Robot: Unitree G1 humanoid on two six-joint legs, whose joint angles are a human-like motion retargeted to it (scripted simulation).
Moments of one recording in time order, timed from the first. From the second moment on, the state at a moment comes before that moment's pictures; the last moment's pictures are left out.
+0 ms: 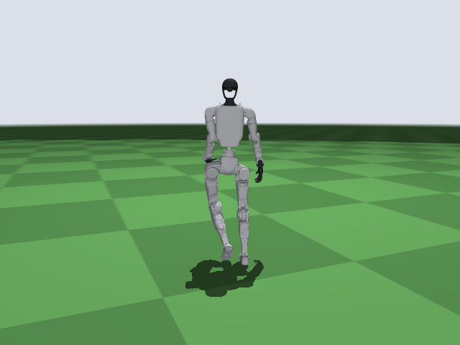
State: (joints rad) left arm 0.29 -0.13 0.27 0.65 -0.11 -0.37 -0.65; right arm -0.21 -0.22 -0.49 1.54 -0.53 -0.07 0.11; waist -0.19 -0.05 -0.16; left_leg -0.43 -0.15 0.24 0.83 0.14 0.13; right_leg -0.14 -0.13 -0.12 0.11 -0.09 0.01
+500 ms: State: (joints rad) left arm 0.12 -0.03 0.18 0.63 -0.13 -0.32 -0.68; right arm -0.02 -0.17 -0.46 1.66 -0.58 -0.09 0.12; waist -0.01 0.01 -0.14; left_leg -0.27 -0.07 0.17 0.15 -0.14 0.21; right_leg -0.13 0.06 -0.17 0.78 0.38 0.09
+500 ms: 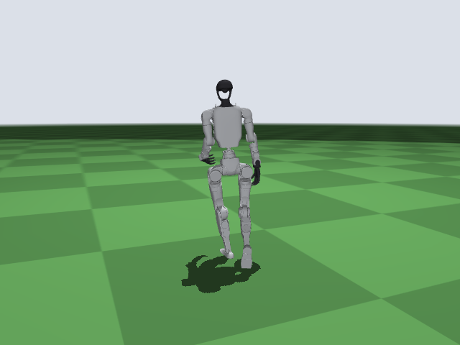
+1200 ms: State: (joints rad) left arm 0.29 -0.11 0.24 0.61 -0.15 -0.36 -0.71; right arm -0.29 -0.18 -0.44 1.21 -0.35 -0.10 0.09; waist -0.14 -0.06 -0.16; left_leg -0.53 -0.05 0.23 0.52 0.05 0.12; right_leg -0.06 0.04 -0.01 0.08 -0.14 -0.16
